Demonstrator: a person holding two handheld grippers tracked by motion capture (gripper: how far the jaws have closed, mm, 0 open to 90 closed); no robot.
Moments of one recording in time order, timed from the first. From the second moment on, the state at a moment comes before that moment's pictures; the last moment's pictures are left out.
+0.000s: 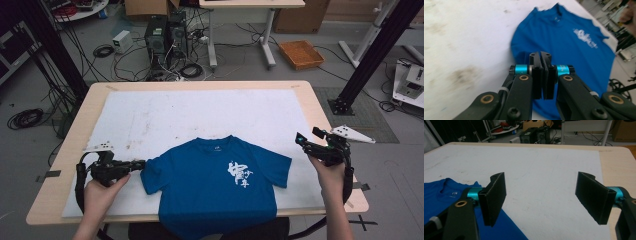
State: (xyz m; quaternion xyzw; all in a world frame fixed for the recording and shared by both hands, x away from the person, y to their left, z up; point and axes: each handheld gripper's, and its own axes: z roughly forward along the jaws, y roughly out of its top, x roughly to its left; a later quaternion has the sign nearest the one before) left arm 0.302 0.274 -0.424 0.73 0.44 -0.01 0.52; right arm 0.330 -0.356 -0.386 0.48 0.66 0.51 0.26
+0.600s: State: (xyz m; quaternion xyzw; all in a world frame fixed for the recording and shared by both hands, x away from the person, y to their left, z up) left arm 0.320 0.173 -0.411 0.73 0.44 -0.06 0.52; right arm 0.329 -0.357 -0.386 0.49 0.66 0.50 0.26
